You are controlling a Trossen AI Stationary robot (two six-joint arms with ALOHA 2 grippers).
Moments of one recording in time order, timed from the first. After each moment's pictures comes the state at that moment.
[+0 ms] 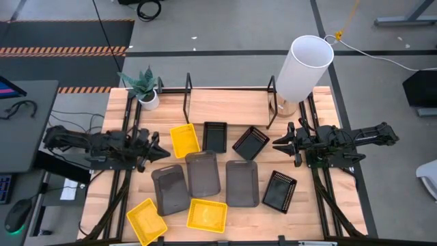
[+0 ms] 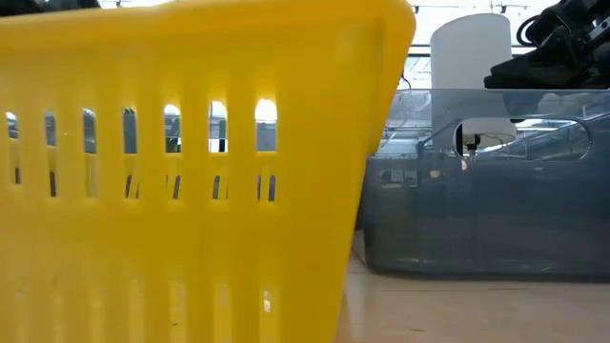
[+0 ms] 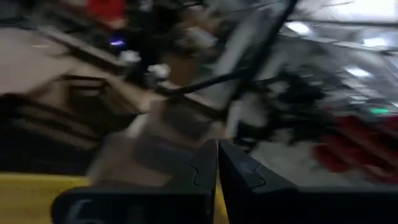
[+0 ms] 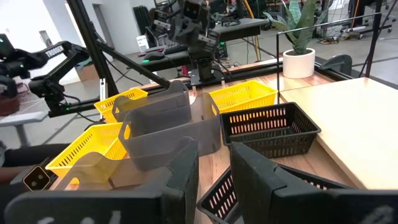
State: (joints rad) left arm -0.16 0.23 0.13 0.09 -0.03 -0.50; right arm 0.13 0.13 0.12 -0.08 0.12 0.21
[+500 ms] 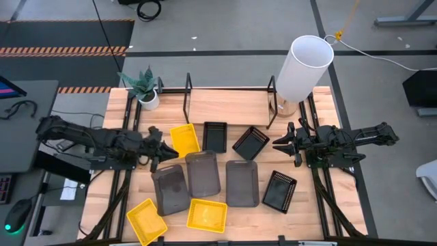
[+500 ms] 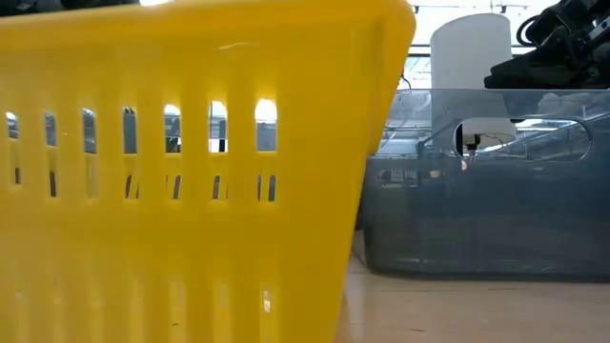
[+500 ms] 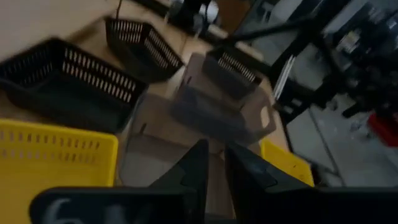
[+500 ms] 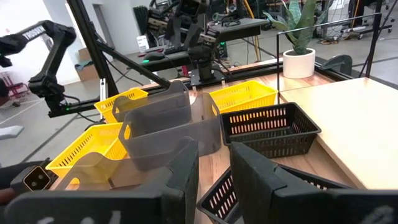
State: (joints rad) left arm -0.21 0.63 0.40 -0.12 -0.11 -0.58; right arm 0.13 0.13 0.12 -0.08 0.12 0.21
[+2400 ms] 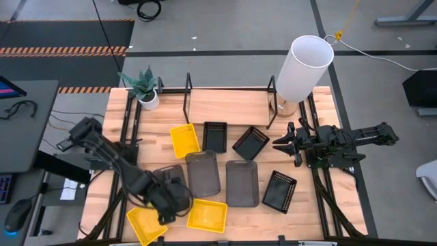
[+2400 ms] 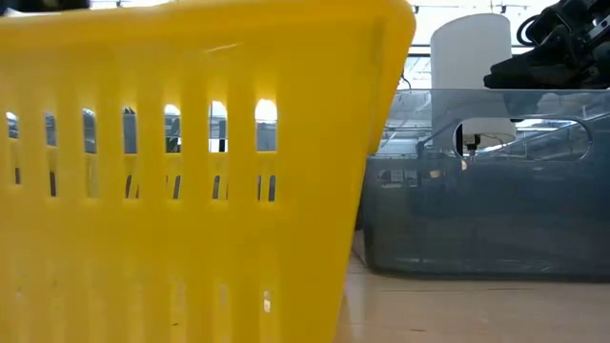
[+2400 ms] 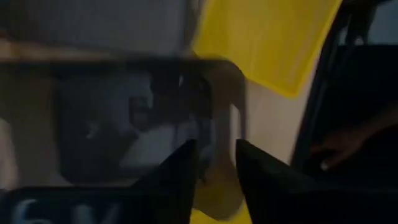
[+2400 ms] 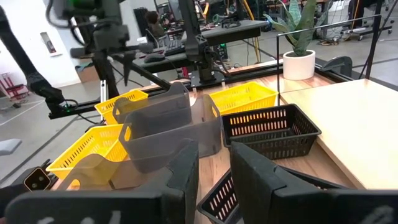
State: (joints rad) left arm -0.71 1.60 1.33 -1.00 -0.07 -0.94; right arm 0.13 0.13 0.12 -0.08 0.12 0.21
